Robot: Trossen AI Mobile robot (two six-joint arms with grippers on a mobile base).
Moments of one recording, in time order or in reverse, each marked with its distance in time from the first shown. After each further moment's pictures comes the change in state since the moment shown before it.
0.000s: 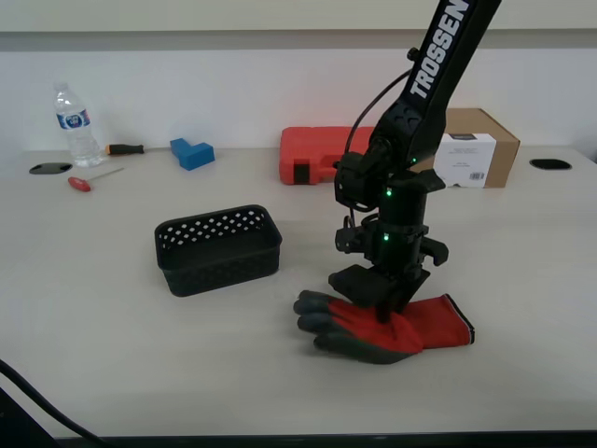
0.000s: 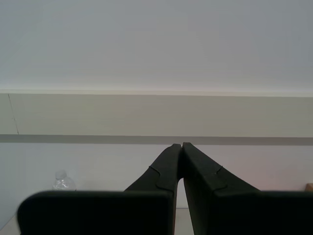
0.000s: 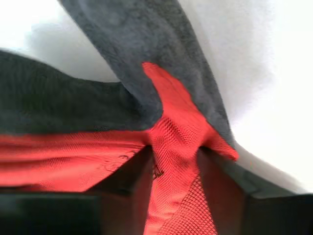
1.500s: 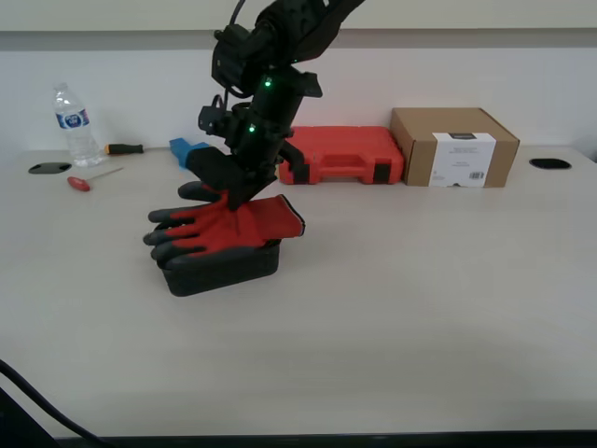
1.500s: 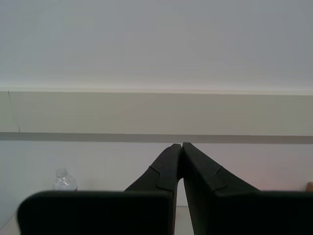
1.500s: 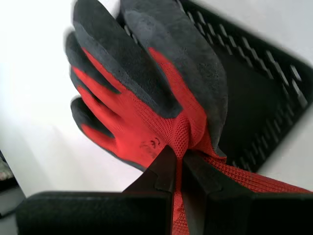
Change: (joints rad) arm 0 0.158 0.014 0.724 -0.174 -0.130 0.016; arm 1 0.000 0.000 0.000 -0.007 -0.004 0.000
